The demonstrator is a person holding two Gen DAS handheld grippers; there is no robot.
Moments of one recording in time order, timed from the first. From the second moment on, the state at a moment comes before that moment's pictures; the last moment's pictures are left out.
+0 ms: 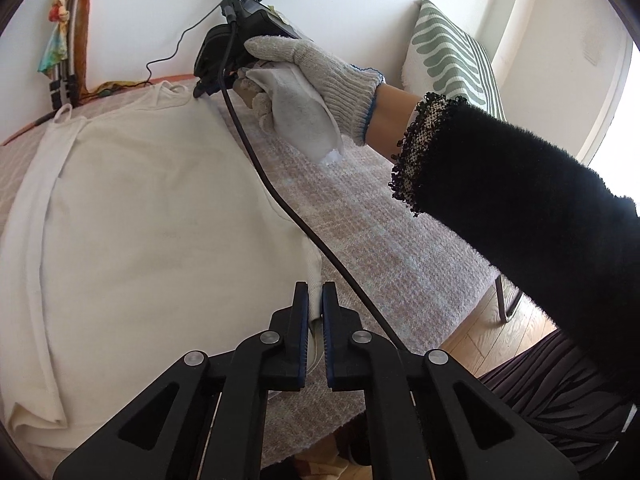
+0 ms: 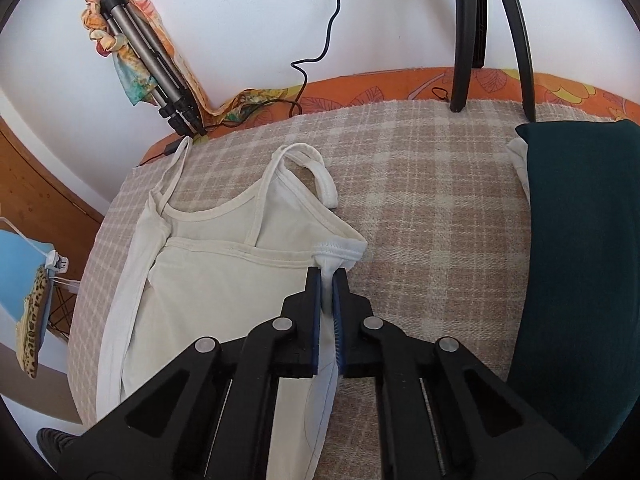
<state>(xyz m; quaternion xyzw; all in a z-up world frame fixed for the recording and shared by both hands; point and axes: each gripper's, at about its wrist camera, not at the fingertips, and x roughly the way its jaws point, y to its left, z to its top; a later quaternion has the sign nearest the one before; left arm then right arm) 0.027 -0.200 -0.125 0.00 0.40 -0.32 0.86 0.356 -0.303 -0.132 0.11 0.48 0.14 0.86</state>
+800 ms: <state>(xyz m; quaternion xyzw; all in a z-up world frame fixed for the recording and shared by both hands) 0.020 -0.088 -0.134 -0.10 0.40 -0.24 0.88 0.373 -0.188 -0.102 0.05 0.47 0.13 0.87</state>
